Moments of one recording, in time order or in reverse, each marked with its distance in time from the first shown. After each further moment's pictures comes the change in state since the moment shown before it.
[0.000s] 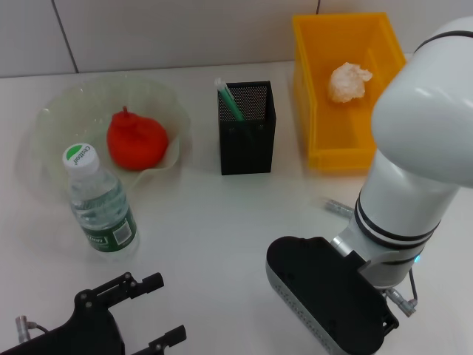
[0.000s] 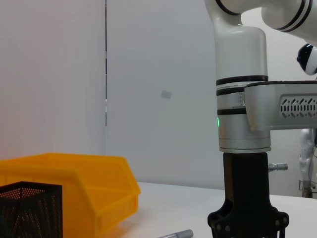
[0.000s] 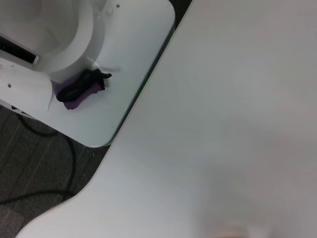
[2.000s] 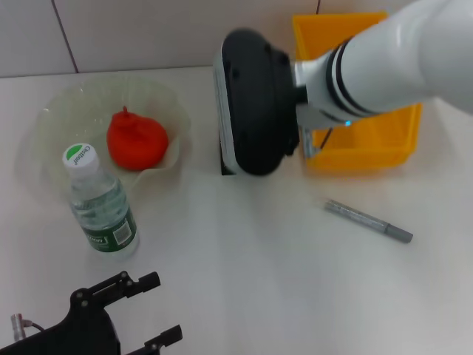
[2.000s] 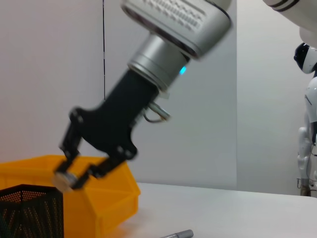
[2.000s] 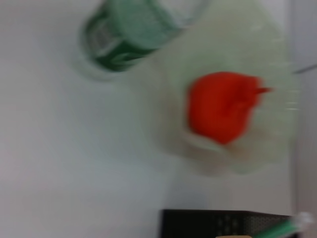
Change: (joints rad) left arm -0.005 0.011 0.002 0.001 0.000 0.008 0.003; right arm 0.013 -0.004 0.147 -0.200 -0.251 0.435 0.365
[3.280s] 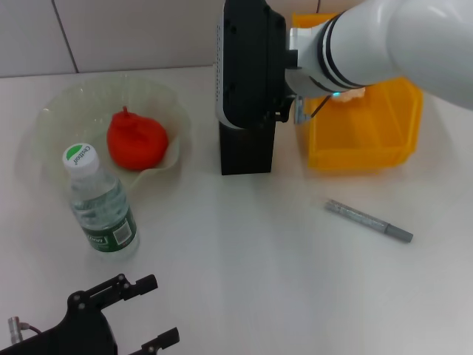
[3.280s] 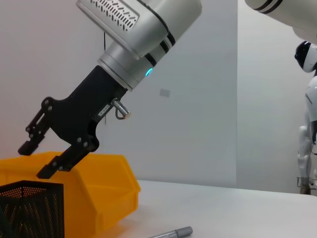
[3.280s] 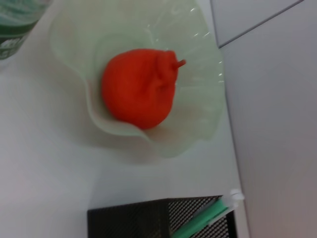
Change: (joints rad) left arm 0.006 0.004 0.002 -0.001 0.002 0.001 -0.003; right arm 0.064 0.004 0.045 0.172 -0.067 0.162 0.096
